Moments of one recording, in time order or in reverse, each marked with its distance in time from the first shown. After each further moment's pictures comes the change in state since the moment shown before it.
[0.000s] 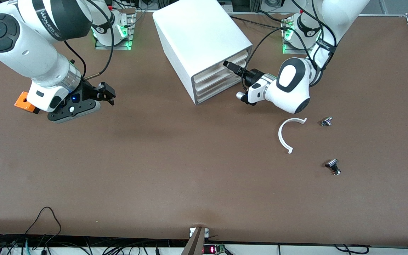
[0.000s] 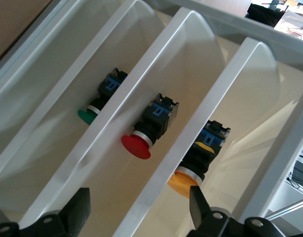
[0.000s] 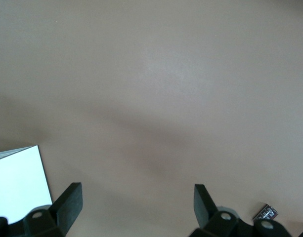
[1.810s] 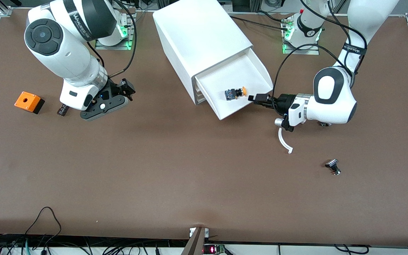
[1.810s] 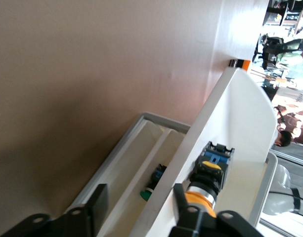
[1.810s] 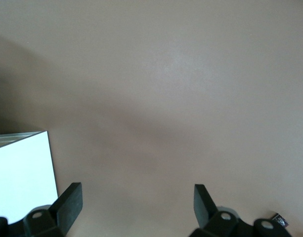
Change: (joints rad) left arm 0.120 -0.030 0.108 0.078 0.058 0.203 0.126; right arm 0.095 0.030 0.000 -0.006 -0.021 -0.002 -0.005
